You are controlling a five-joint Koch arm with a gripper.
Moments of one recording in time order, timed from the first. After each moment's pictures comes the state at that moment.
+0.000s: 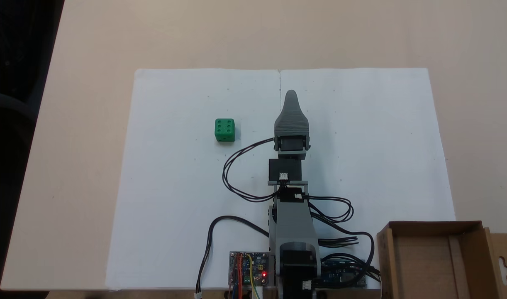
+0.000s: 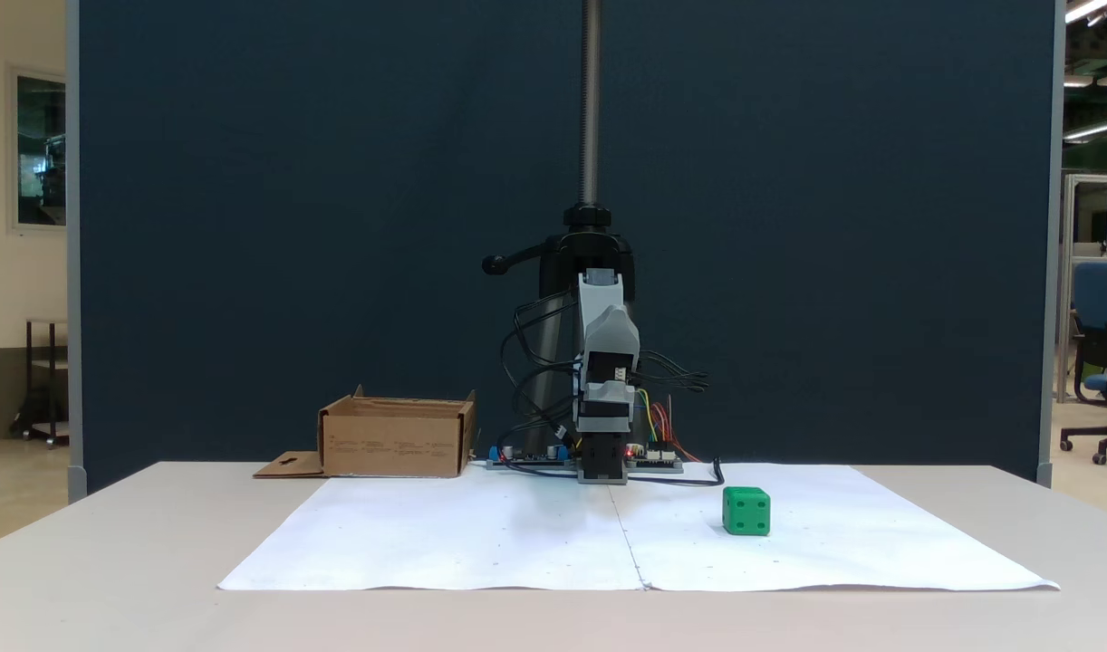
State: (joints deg) arm 0.0 128.8 175.6 -83.7 -2.5
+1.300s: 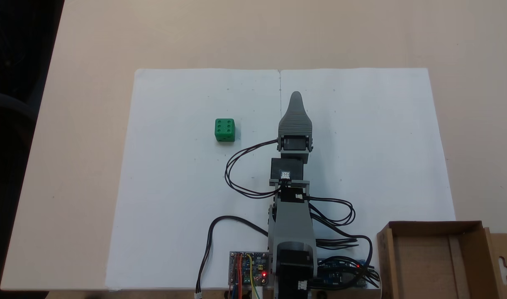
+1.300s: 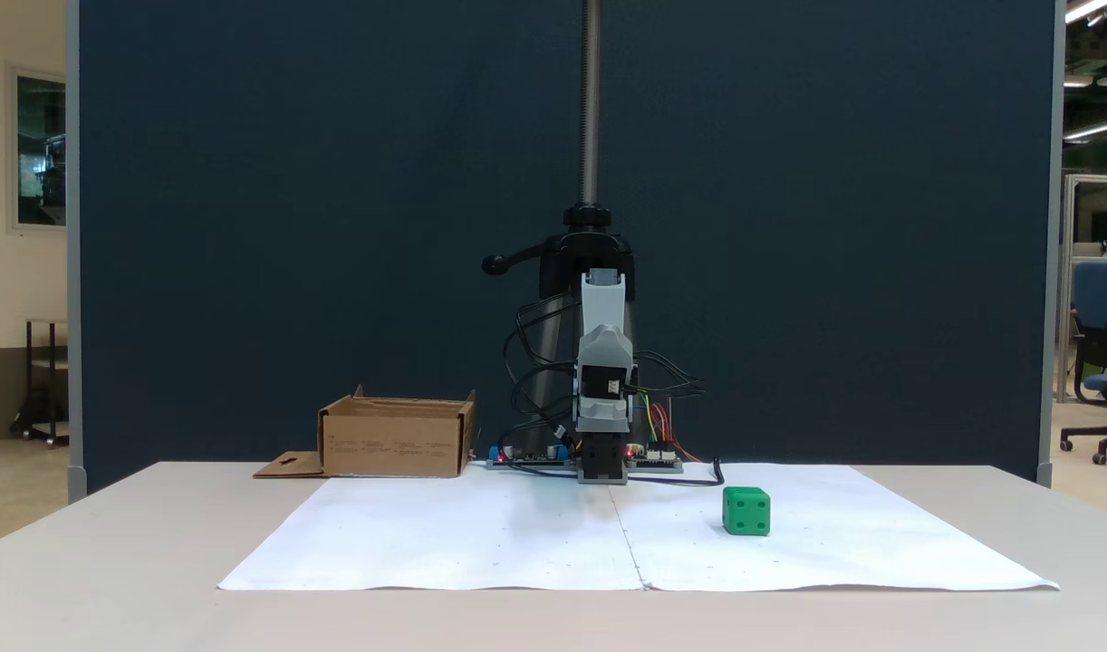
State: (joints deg) arm 3.0 128.8 175.6 -76.6 -2.5
